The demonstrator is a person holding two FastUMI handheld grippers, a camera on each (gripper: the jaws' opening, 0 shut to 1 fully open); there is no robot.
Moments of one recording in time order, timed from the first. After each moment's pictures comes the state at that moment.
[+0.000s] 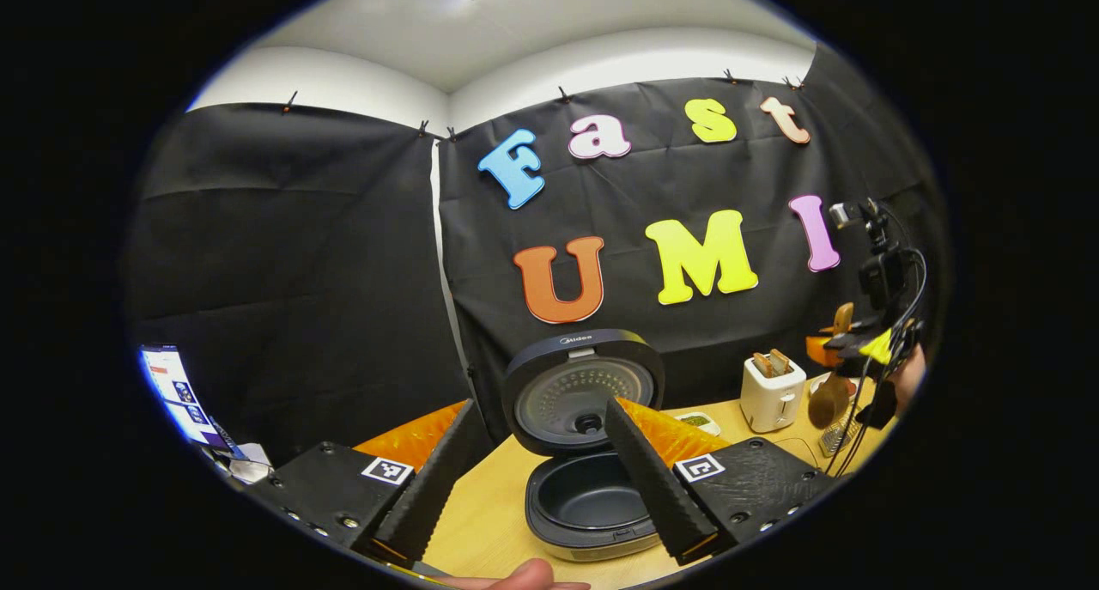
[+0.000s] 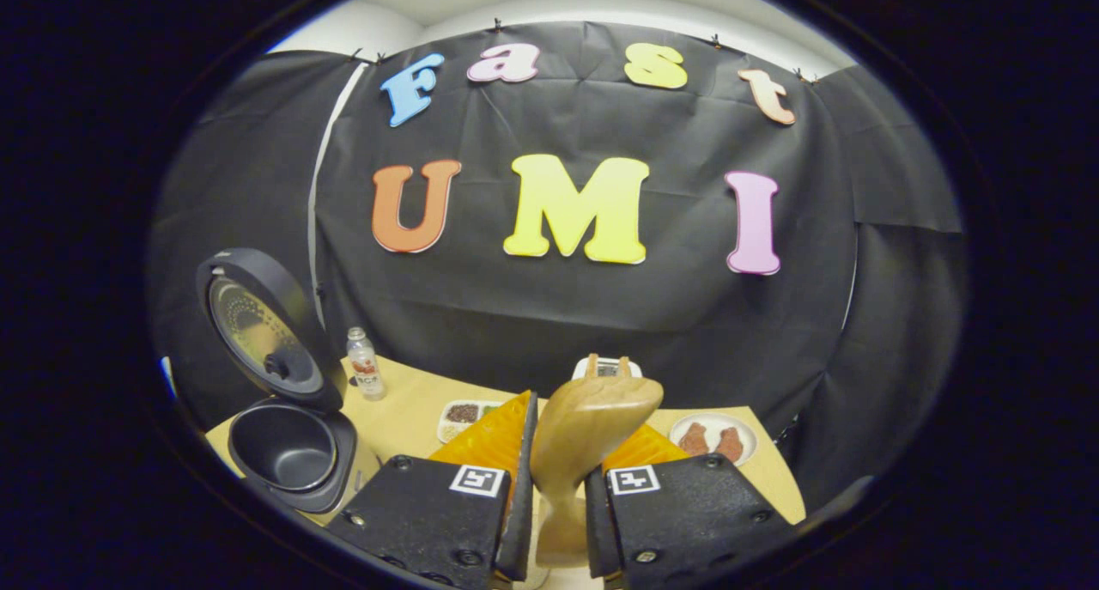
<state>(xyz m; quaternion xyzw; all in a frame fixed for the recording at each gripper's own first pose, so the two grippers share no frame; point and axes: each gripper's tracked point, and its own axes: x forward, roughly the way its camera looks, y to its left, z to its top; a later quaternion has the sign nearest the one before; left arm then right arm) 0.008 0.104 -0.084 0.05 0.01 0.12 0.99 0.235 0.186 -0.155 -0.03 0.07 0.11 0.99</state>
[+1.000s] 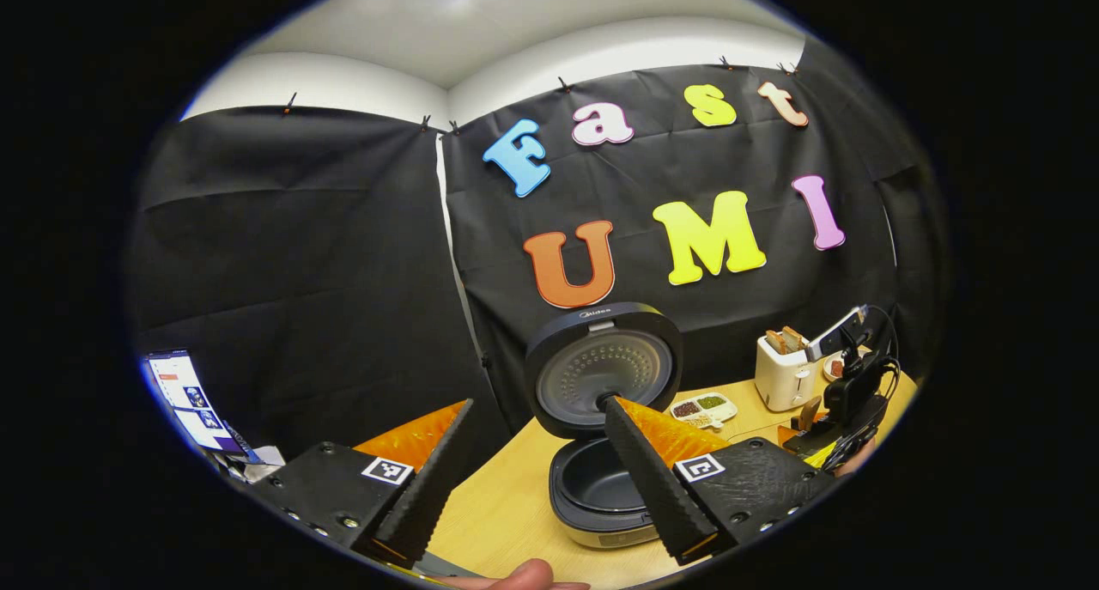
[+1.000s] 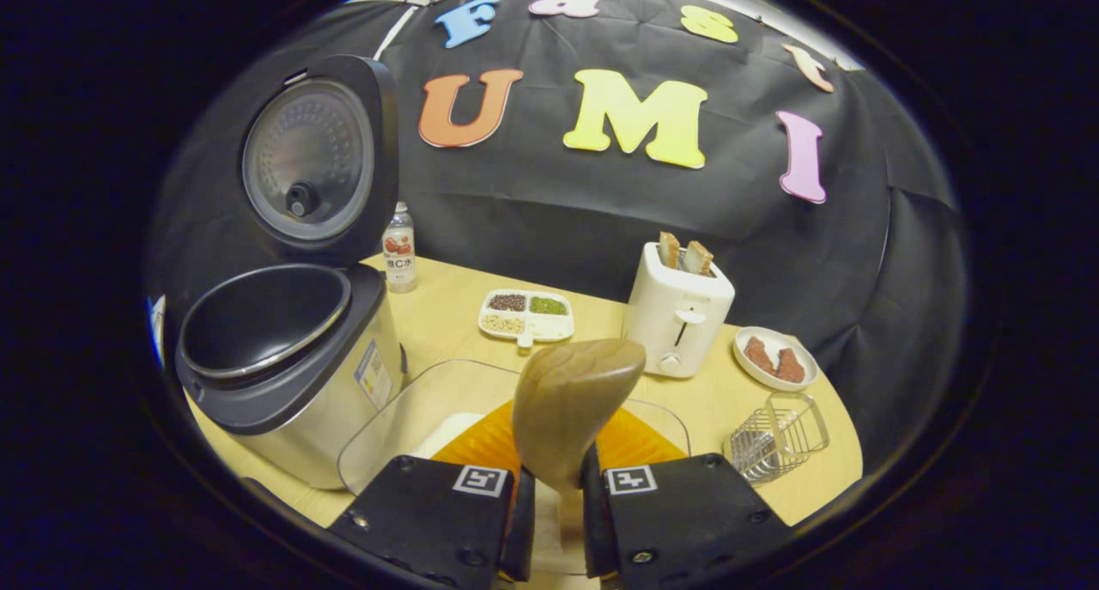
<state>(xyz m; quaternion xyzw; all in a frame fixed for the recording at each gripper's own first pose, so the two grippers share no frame) -0.007 0.121 -0.102 0.07 0.03 0.14 0.99 0.203 0.249 -0.321 -0.05 0.18 0.14 0.97</state>
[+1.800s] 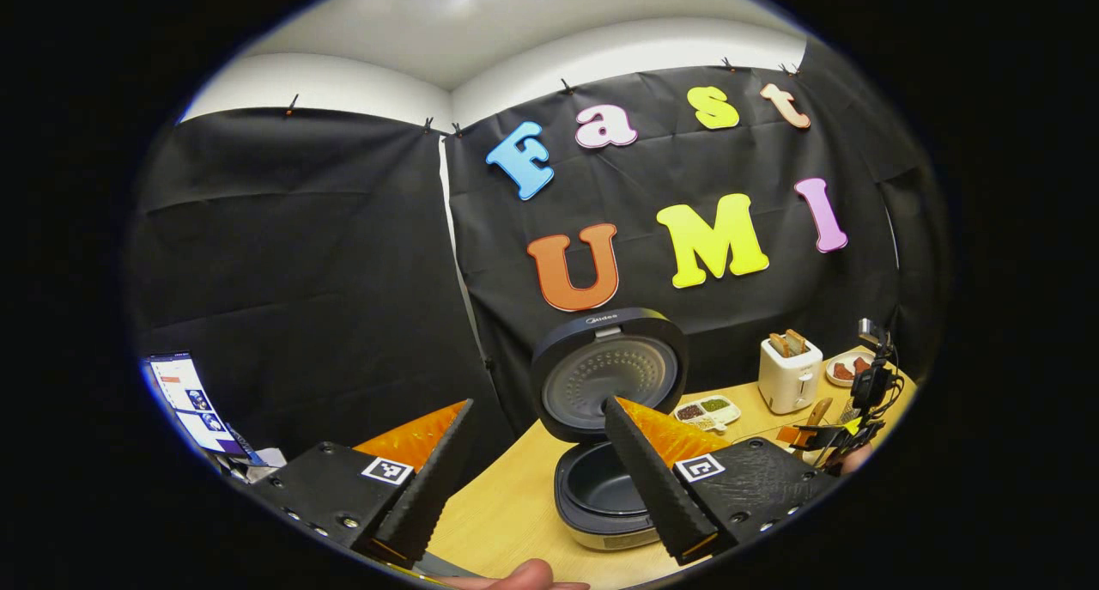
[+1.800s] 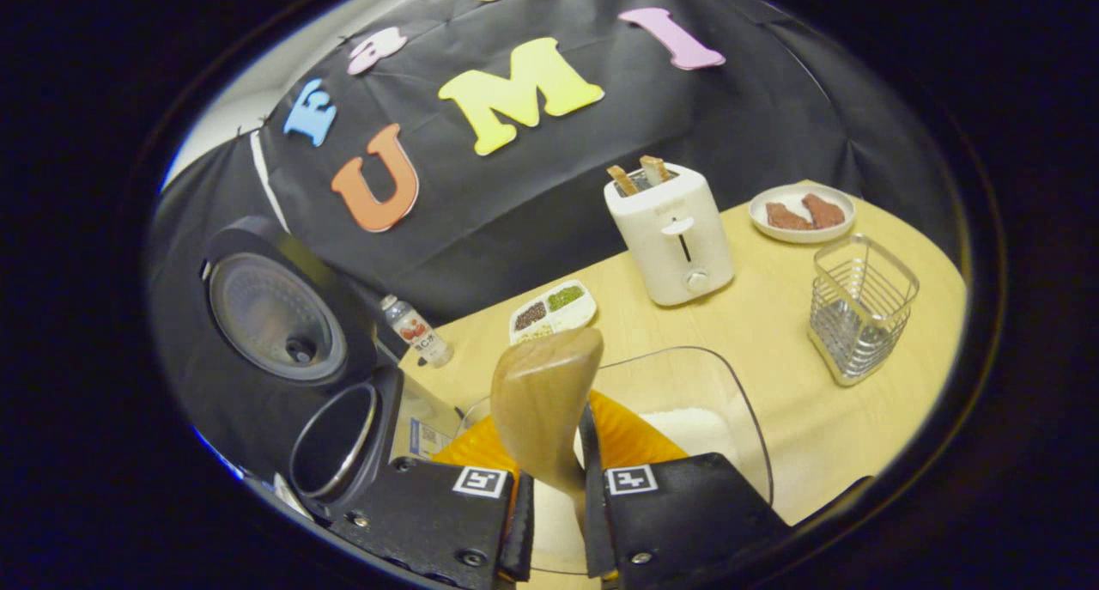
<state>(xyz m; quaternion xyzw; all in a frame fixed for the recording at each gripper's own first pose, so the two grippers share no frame) -0.005 0.126 -0.095 0.07 0.03 0.14 0.99 0.209 0.254 -0.326 0.28 0.22 0.15 0.92</state>
